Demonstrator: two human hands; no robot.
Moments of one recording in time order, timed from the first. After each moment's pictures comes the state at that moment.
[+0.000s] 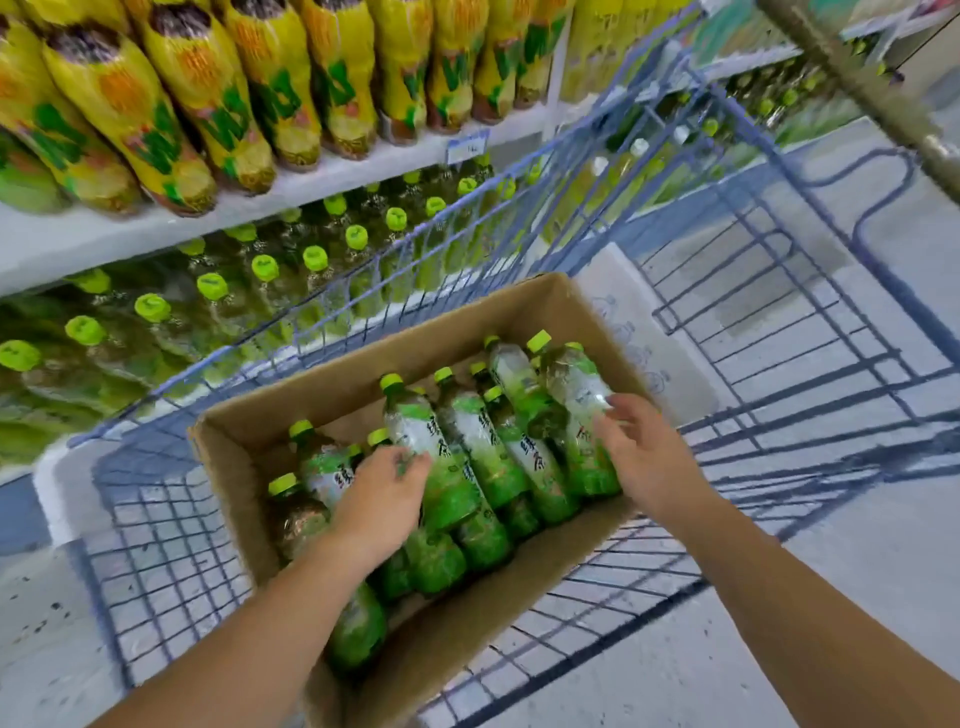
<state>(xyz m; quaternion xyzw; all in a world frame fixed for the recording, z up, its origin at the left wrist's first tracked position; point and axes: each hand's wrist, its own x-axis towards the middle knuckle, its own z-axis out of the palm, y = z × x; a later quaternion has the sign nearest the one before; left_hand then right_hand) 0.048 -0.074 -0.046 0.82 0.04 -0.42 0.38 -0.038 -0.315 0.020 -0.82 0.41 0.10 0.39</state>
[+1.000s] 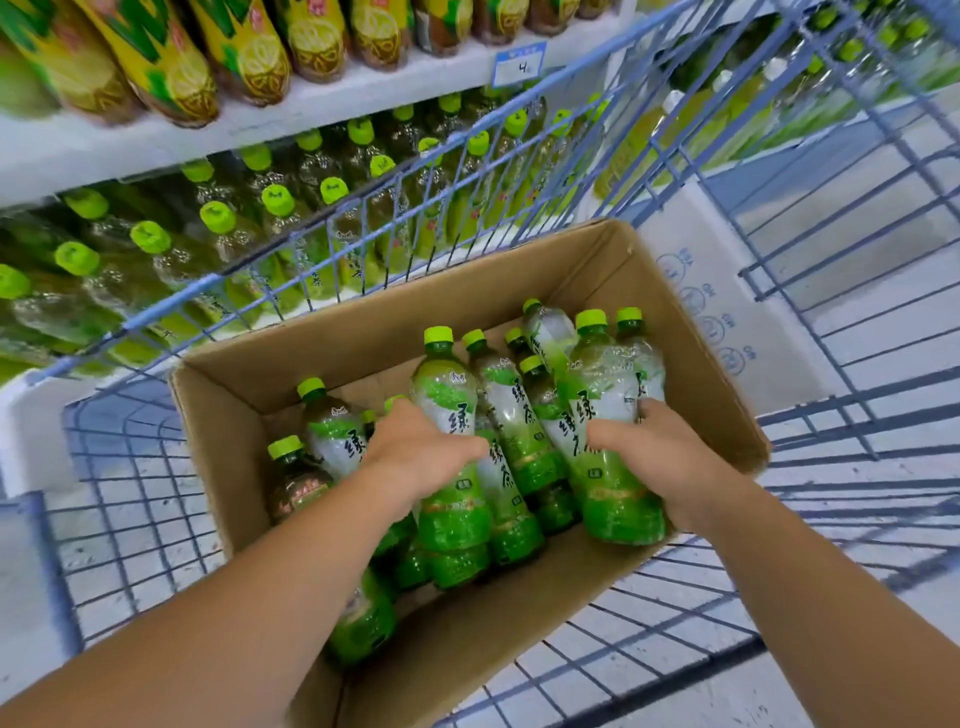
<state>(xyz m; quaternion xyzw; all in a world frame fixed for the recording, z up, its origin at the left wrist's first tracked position) 0.066 -0.100 -0.106 0.84 0.12 -0.42 0.32 -0.022 -0.312 -0.061 -0.68 0.48 0.22 0.51</state>
